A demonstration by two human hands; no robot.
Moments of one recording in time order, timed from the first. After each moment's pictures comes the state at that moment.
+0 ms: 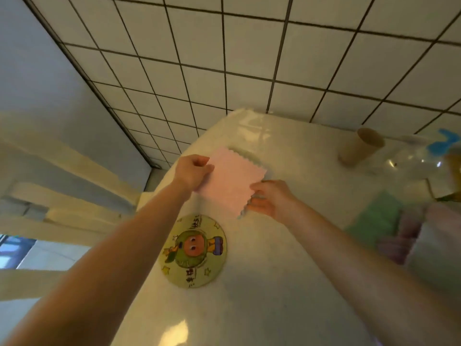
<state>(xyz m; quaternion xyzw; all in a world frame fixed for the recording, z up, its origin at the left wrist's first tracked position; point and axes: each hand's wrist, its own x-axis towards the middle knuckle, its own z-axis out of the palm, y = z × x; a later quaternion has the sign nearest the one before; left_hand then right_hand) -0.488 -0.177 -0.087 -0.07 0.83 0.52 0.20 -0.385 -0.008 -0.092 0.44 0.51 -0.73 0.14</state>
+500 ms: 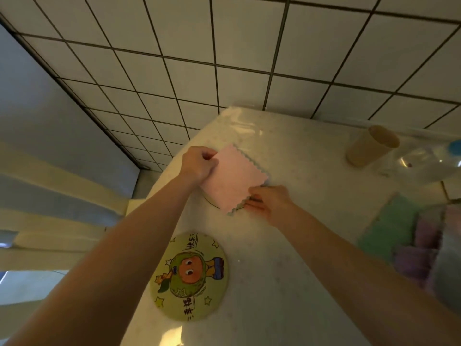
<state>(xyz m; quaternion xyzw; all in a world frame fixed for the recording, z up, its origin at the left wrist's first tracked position) -0.556 -0.138 -0.132 0.06 0.91 0.38 0.17 -0.422 -0.006 -0.134 0.49 0.47 -0.73 0.09</state>
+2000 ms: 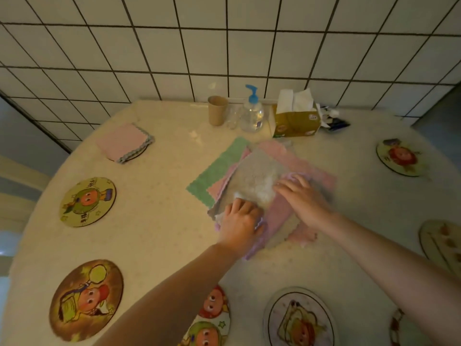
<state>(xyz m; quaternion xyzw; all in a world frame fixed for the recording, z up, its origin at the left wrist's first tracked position) -0.043 0.072 -0.084 0.44 0.88 0.14 0.07 0.017 0.266 -0.058 0.06 0.99 -0.02 0.08</state>
